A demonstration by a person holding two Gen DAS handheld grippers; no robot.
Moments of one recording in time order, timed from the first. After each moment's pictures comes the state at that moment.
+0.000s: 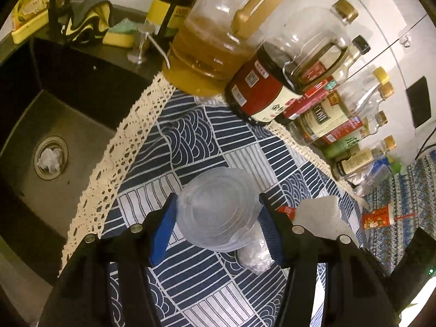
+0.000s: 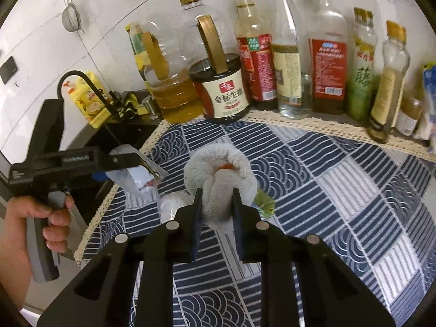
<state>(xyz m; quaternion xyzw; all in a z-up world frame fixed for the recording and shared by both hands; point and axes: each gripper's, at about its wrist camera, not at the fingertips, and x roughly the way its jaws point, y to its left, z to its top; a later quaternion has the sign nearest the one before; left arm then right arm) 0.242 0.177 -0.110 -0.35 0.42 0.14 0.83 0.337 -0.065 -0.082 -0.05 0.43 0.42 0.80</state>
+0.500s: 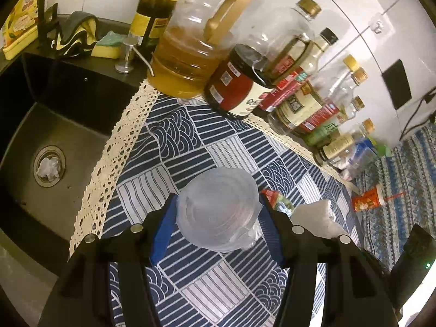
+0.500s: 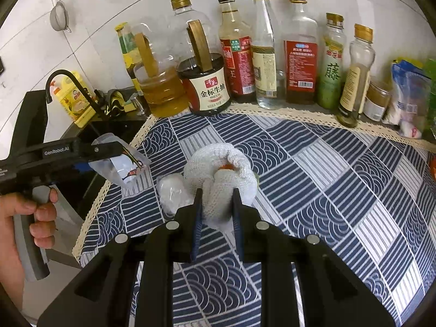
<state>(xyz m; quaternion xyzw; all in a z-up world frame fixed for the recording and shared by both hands) 0.223 0.160 -0.088 -0.33 0.42 0.10 0.84 0.301 -0.083 -0.064 -0.06 0.45 0.36 0.82</state>
